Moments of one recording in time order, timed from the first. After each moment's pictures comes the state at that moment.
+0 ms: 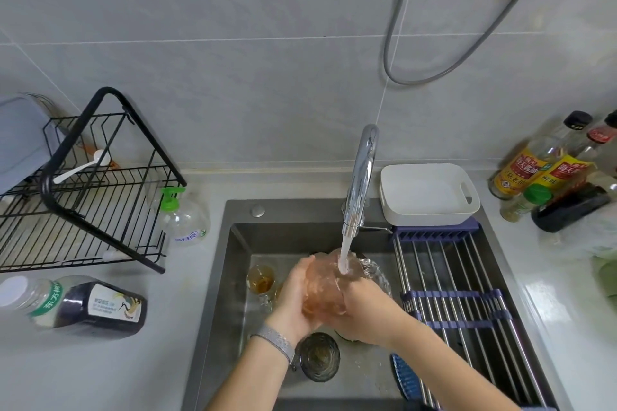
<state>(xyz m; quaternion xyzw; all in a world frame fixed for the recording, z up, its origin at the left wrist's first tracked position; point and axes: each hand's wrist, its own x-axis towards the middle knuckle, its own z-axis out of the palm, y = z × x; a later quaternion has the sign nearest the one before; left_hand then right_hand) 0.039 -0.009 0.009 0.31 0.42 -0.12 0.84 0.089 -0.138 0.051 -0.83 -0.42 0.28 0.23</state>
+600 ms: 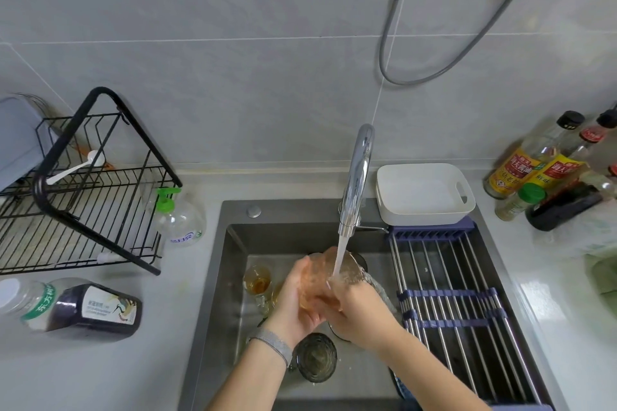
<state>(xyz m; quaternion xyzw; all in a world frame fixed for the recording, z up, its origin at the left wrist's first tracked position) 0.035 -0.011 0.007 0.28 0.42 -0.10 0.86 0.078 -0.133 0.028 -0.85 -0.42 0.12 0.30</state>
